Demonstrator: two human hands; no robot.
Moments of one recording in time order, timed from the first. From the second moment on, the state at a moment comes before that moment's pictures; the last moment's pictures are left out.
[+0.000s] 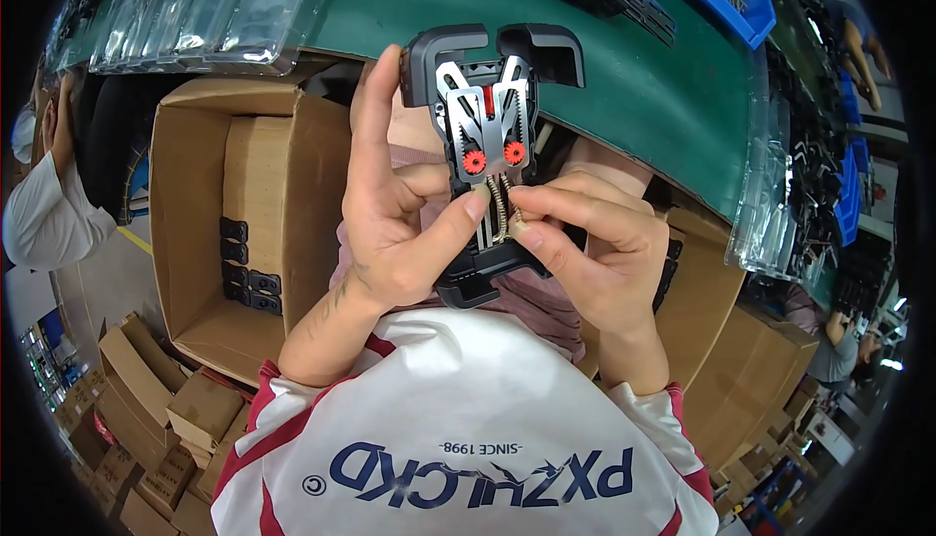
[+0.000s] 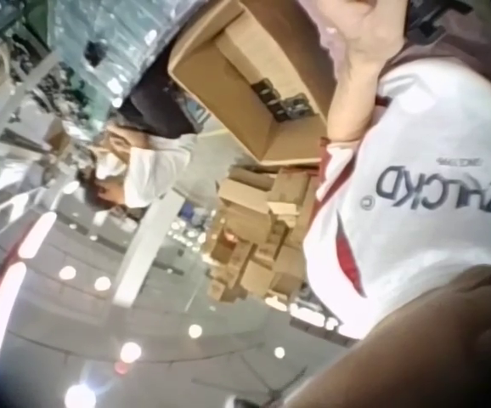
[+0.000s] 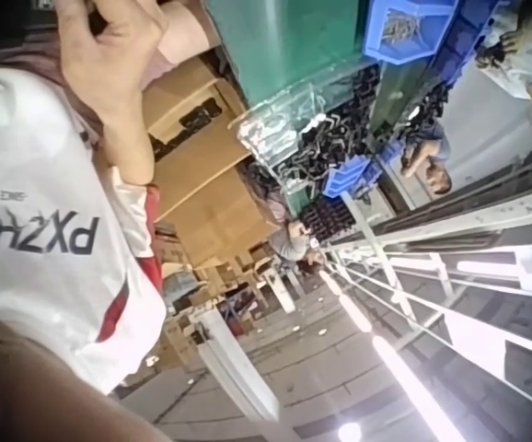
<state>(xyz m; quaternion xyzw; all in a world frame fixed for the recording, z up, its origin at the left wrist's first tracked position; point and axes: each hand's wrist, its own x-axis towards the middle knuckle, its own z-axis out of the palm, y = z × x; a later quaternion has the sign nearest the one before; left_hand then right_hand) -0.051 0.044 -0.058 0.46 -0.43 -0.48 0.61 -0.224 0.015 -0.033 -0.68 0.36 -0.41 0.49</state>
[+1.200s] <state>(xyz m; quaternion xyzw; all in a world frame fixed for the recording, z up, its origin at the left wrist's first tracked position) -0.122 0.022 -0.088 0.44 -0.48 -0.58 0.49 -0.629 0.186 -0.448 -0.16 0.97 -0.09 0.13</state>
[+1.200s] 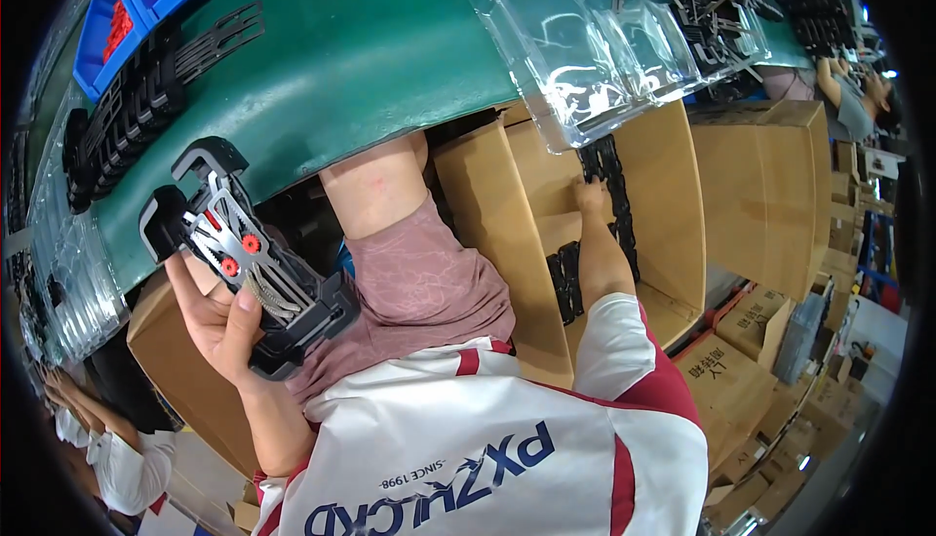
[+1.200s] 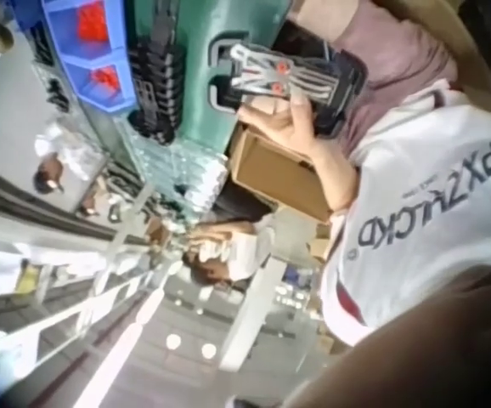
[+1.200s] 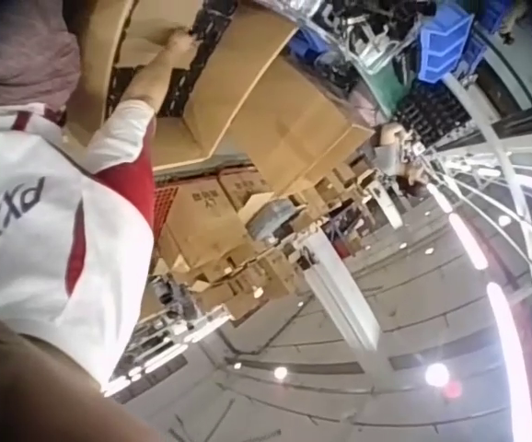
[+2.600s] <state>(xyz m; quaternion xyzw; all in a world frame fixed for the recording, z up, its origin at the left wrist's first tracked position) -0.108 0.060 -0.067 0.57 -0.52 -0.27 0.57 -0.254 0.029 -0.072 -0.72 0.36 -0.54 0.26</state>
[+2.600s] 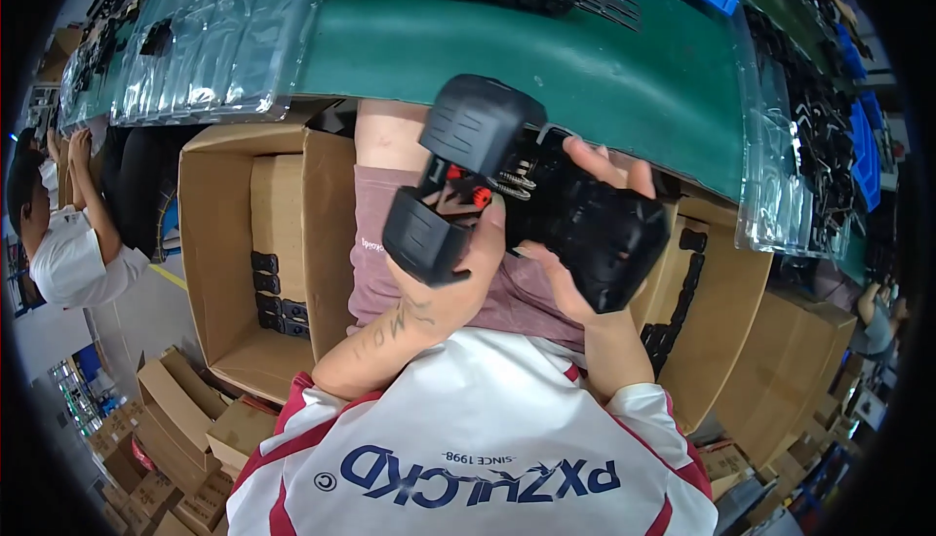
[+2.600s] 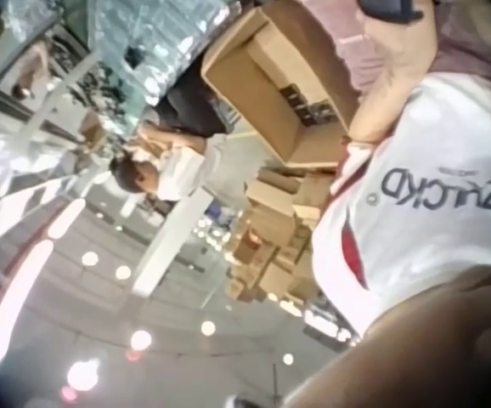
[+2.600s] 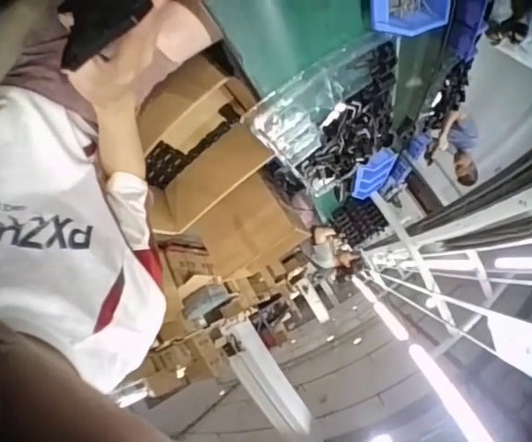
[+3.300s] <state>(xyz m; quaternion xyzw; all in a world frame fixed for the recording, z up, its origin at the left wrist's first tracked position) -0.098 0.082 -0.083 0.47 -0.63 -0.29 0.56 -0.225 0.027 -0.059 -0.79 0.36 -0.46 0.19</state>
